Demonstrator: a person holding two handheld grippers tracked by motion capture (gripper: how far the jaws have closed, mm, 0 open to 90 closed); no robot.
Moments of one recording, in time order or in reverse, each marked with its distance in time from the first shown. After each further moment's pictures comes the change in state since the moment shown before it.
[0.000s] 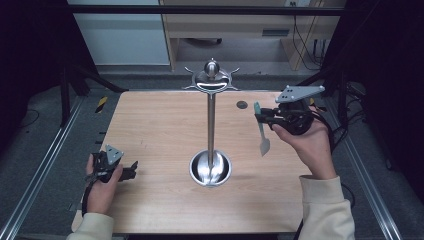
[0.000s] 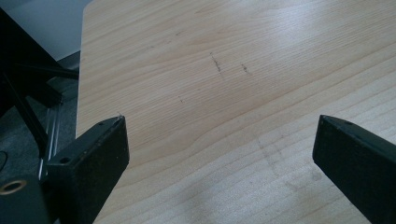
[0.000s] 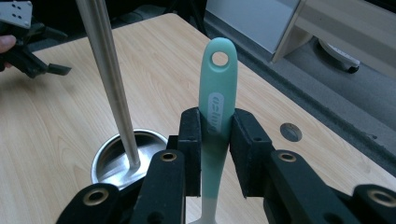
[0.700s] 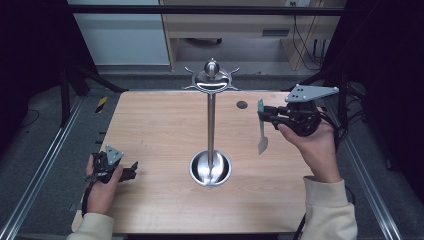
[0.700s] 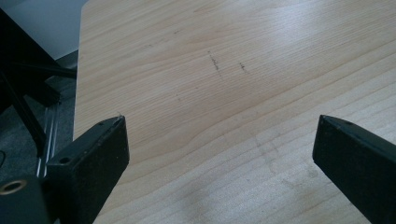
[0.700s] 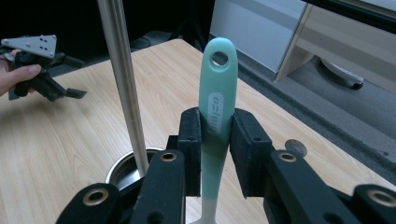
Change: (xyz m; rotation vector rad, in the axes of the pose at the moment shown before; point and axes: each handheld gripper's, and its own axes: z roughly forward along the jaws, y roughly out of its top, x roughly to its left) left arm -0.001 -0.001 -0.001 0.004 -0.001 0.000; right arm 0.002 0.001 -0.018 -0.095 0.023 0.021
